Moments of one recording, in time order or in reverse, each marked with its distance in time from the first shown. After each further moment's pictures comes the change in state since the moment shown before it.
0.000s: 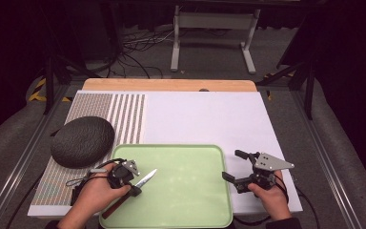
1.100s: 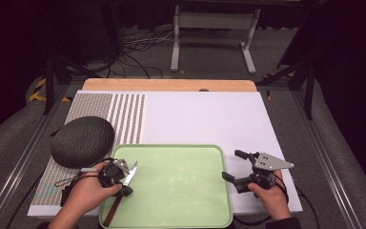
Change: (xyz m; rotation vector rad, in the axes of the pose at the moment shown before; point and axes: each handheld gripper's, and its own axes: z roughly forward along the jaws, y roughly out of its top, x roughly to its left) left arm 0.010 -0.018 -0.011 0.019 0.000 -0.057; right arm -0.001 -0.001 0.001 0.002 0.002 0.006
